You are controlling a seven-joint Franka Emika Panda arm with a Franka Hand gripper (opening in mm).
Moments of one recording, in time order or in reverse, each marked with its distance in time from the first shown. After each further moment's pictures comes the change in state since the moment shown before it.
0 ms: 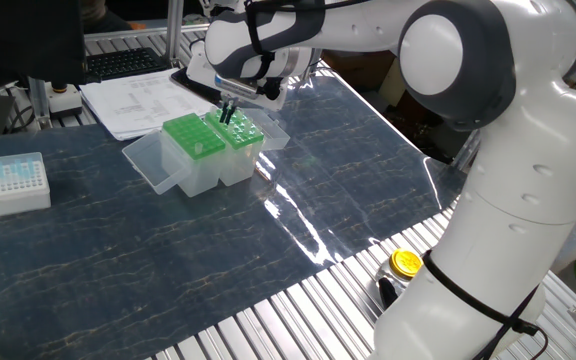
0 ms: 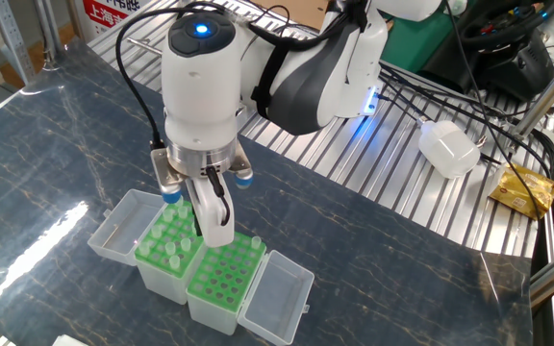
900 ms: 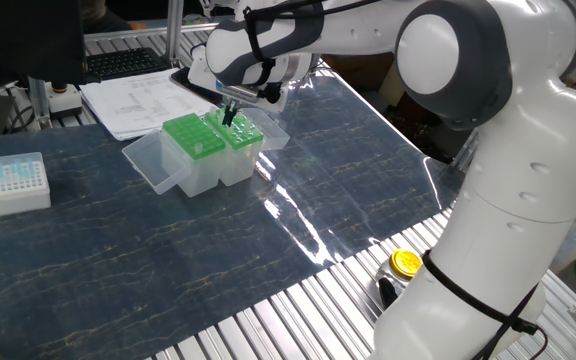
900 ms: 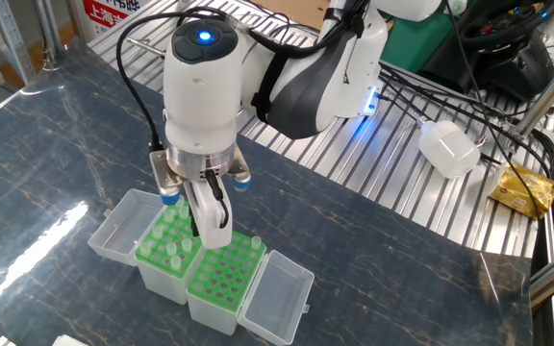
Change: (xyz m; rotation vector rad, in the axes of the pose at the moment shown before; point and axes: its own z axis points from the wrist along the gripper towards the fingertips) arm -0.004 -0.004 0.011 0.013 -0.032 0.000
